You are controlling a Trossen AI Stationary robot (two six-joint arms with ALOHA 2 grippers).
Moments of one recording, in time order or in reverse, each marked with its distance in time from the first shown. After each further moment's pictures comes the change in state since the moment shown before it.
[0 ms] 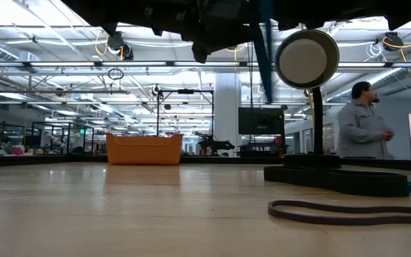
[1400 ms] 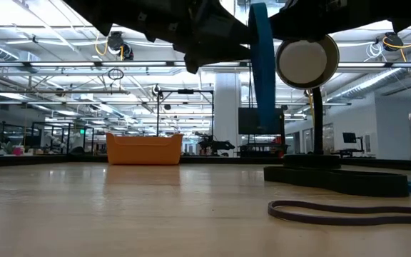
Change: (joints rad) left arm 0.001 -0.017 0.000 -0.143 -0.025 -0.046; right arm 0.000 0.000 0.000 -0.097 0.104 0.030
